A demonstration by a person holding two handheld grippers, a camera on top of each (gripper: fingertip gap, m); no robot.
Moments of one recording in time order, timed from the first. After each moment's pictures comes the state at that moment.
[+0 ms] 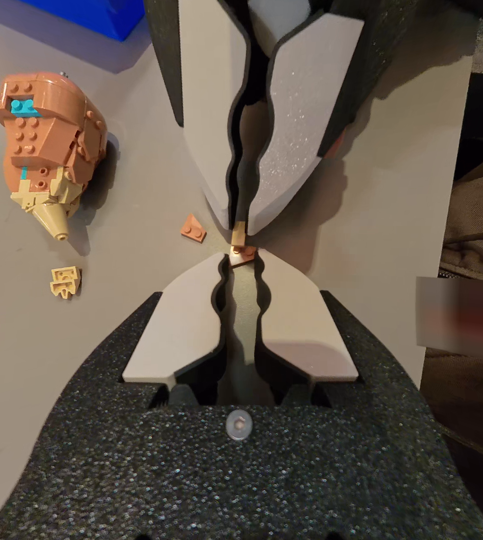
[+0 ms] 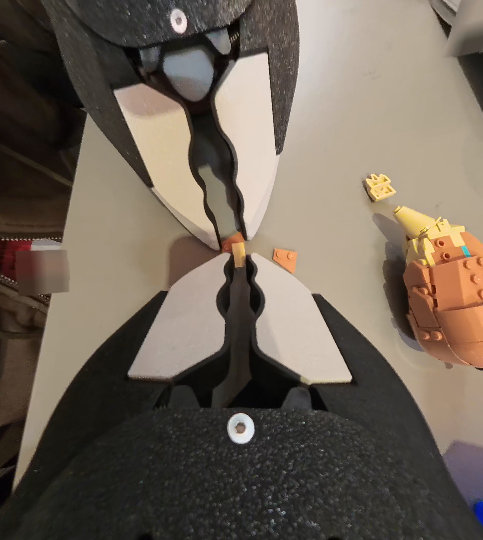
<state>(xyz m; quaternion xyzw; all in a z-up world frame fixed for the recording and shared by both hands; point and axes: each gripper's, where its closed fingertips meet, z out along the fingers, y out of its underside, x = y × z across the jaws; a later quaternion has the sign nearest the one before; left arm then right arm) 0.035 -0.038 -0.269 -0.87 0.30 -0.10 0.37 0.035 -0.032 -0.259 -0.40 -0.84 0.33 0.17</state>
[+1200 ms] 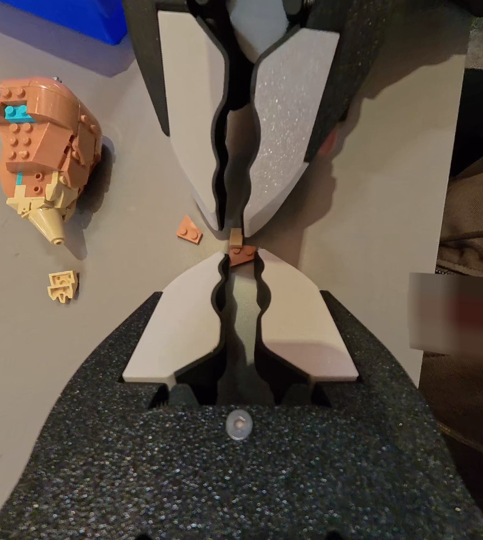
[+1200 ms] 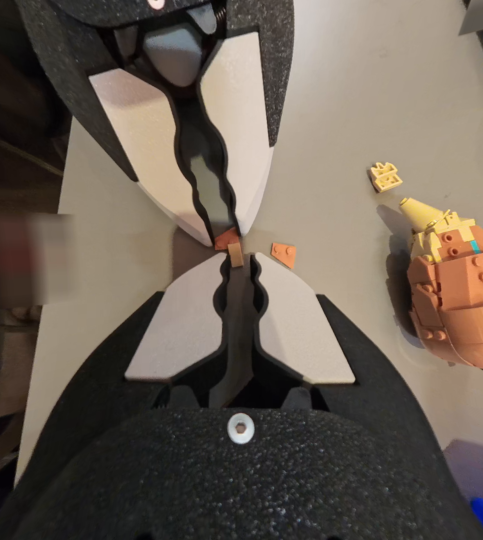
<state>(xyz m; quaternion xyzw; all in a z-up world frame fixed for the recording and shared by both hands) 0.038 -0.039 -0.269 -0.87 0.31 -0.10 0.37 0.036 -0.028 -0.265 -0.41 -0.85 0.31 0.16</state>
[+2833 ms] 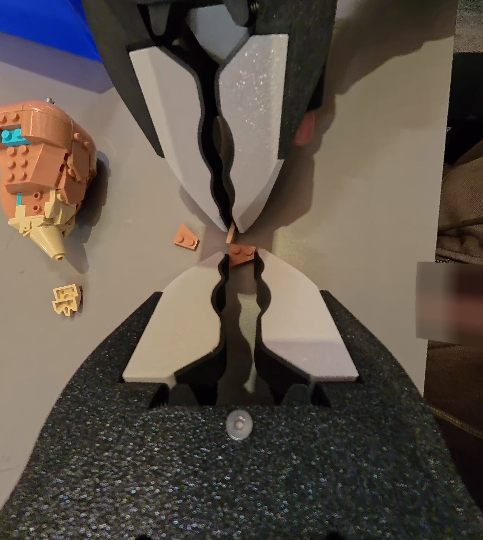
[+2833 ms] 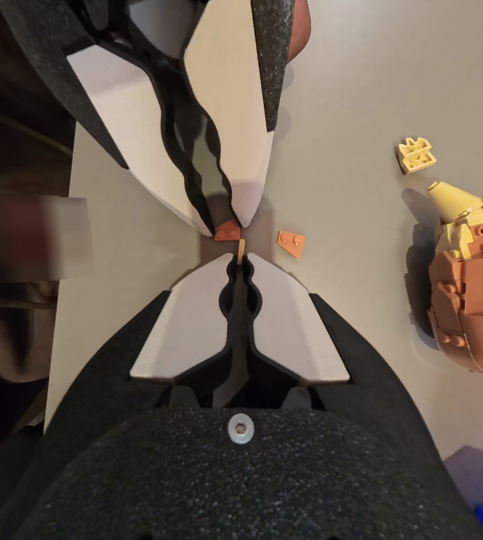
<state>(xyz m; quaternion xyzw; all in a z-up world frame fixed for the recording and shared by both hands) 0.040 -0.039 -0.267 -0.86 0.34 -0.09 0.38 0.042 -0.027 -0.272 -0.41 -0.86 0.29 0.09</state>
